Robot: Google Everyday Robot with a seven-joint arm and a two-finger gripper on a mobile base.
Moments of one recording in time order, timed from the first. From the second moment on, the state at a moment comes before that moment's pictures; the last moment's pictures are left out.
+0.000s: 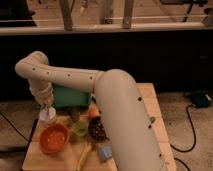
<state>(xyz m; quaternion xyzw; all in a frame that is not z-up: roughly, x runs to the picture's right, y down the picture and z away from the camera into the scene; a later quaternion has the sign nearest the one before) -0.308 0.084 0.755 -0.26 -0.27 -0.56 0.74</state>
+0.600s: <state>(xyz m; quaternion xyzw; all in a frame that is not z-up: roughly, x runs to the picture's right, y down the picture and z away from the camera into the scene) -0.317 0.091 0.764 -0.26 -0.28 -0.57 0.73</state>
